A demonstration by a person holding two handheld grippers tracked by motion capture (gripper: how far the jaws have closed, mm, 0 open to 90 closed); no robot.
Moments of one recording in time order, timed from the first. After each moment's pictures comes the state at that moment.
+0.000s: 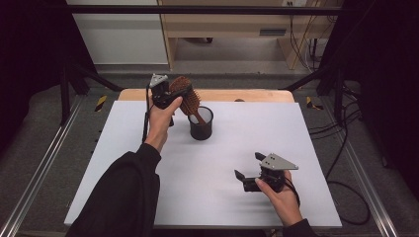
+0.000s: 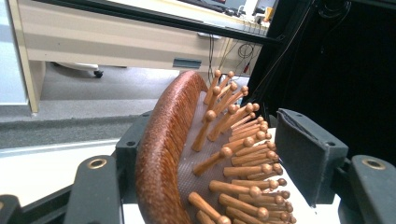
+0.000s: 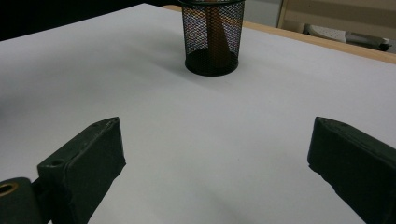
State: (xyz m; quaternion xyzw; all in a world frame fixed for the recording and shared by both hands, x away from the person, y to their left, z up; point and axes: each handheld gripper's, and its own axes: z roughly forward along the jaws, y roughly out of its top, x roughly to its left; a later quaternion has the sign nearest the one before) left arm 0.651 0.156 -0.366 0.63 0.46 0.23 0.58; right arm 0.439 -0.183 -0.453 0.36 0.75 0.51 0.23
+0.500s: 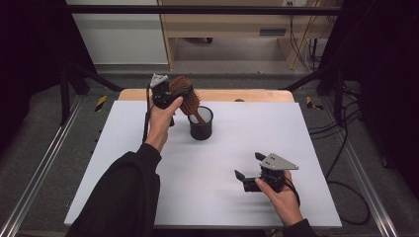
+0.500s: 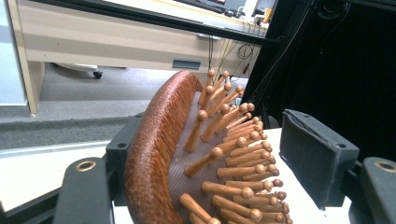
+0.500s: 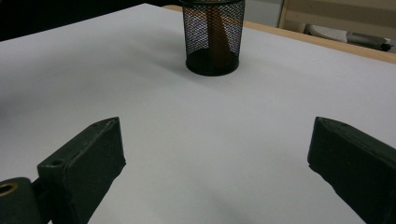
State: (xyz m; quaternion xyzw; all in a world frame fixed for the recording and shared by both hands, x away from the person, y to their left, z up) left arm 0.652 0.155 -0.367 0.63 0.46 0.23 0.59; right arm 0.439 -0.183 -0.453 0.36 0.75 0.51 0.22
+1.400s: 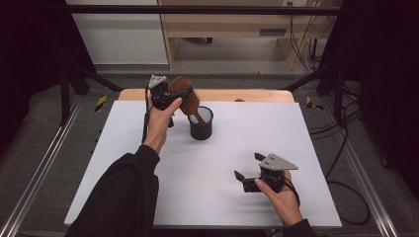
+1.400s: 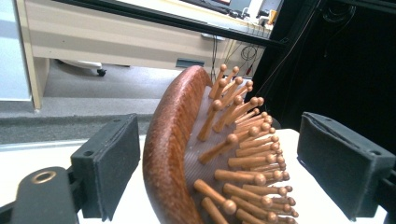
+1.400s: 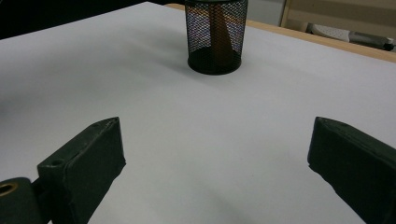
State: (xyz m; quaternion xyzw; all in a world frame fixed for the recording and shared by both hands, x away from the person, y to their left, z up) left arm 0.649 0.158 -0.369 0.62 0.47 0.23 0.58; right arm 0.438 -0.182 -0.454 0.36 0.75 0.51 0.22
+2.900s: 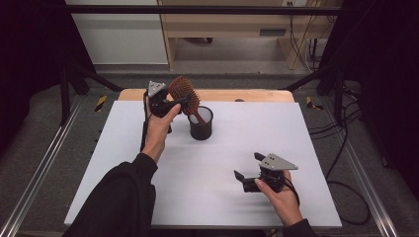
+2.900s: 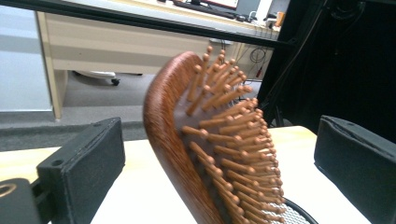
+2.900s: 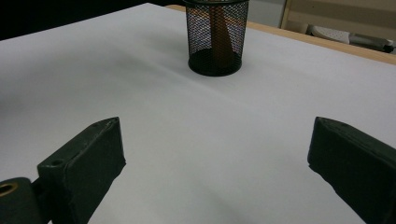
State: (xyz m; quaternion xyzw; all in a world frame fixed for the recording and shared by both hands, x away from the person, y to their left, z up) left arm 0.623 0.158 -0.373 0.62 0.46 0.26 0.57; right arm 0.438 -0.182 -0.453 0.35 0.75 0.51 0.22
